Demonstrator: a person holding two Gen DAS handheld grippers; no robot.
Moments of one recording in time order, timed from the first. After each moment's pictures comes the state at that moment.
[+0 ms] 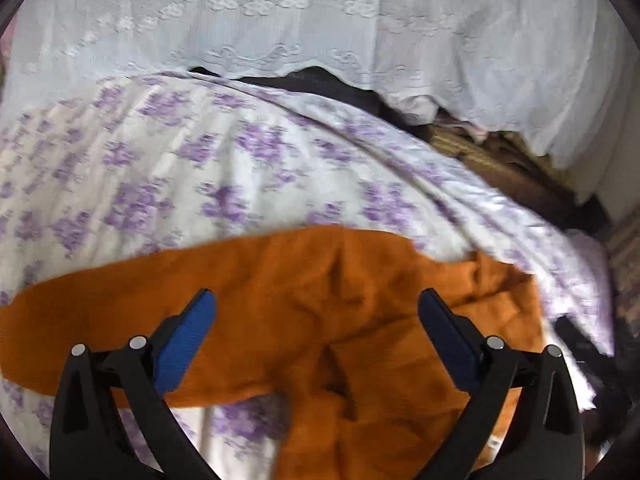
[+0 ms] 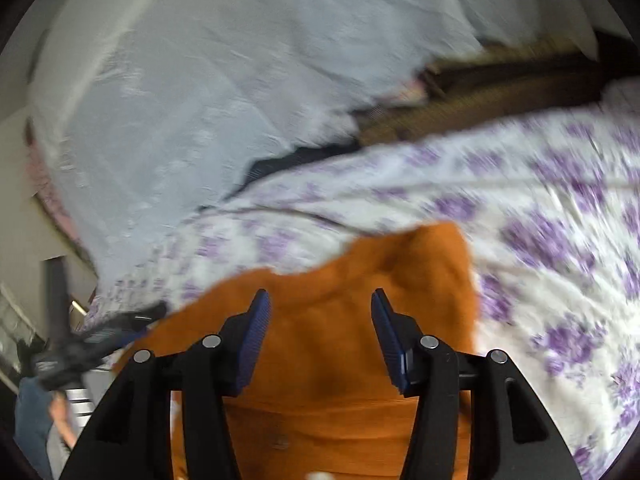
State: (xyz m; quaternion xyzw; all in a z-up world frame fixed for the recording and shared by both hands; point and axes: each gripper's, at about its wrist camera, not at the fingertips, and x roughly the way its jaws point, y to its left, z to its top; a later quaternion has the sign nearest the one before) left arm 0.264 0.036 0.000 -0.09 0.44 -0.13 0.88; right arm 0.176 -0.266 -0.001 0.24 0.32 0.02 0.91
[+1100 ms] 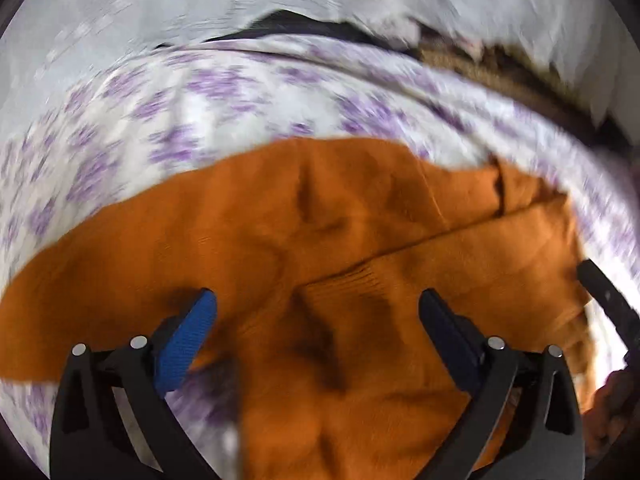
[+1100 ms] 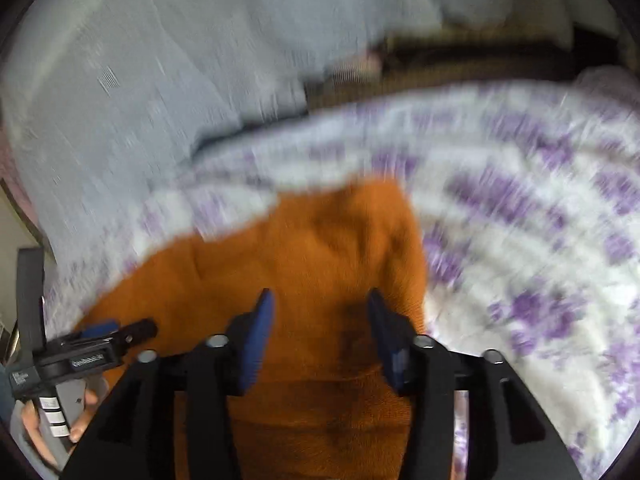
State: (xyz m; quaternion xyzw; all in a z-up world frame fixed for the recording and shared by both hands) left arm 0.253 -0.001 -0.041 0.00 0.48 -0.11 0.87; right arm 0.150 -0.277 -0.038 0.19 0.31 -0.04 0.93
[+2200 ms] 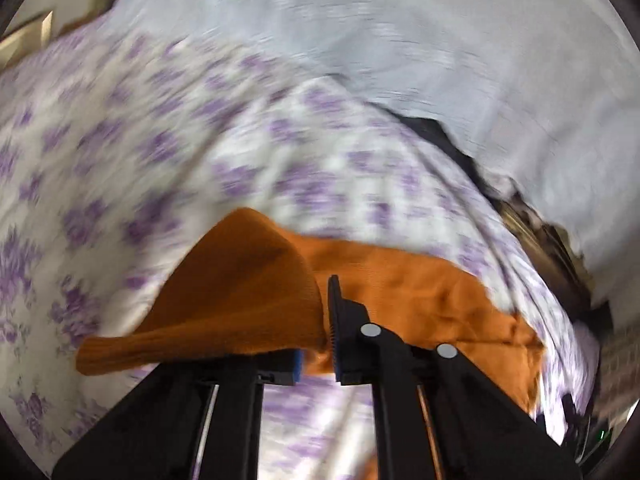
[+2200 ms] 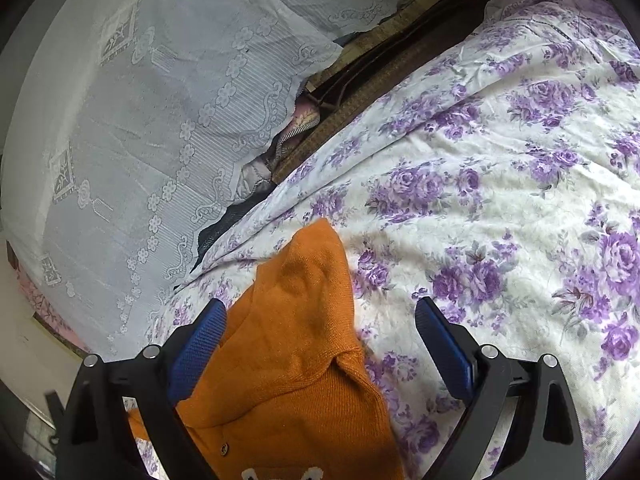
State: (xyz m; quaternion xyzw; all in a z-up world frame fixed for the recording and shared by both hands) left arm 0.219 0.161 0.007 -0.21 0.41 0.00 0.89; right arm 0.113 -0.330 -0.061 0.39 0.23 -0.06 0.89
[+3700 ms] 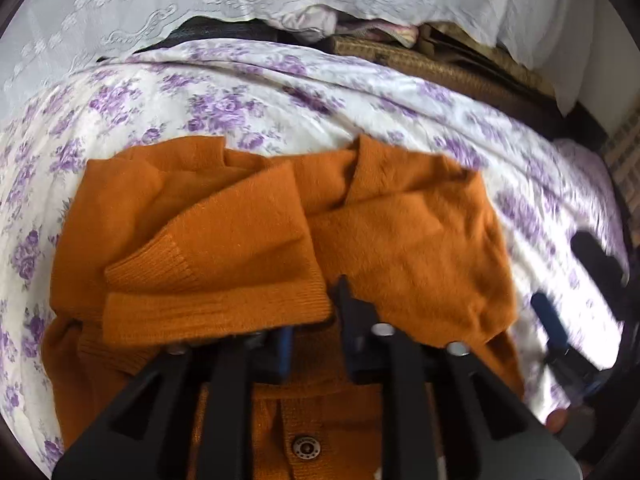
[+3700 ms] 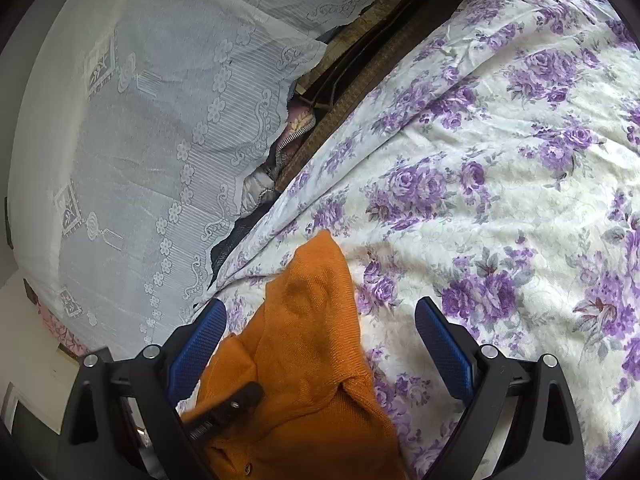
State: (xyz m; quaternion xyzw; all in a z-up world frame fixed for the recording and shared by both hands) left arm 0.219 -0.130 -0.046 0.02 0.47 -0.16 0.87; right arm 0.121 -0.348 -0.070 0.45 0.21 -0.04 0.87
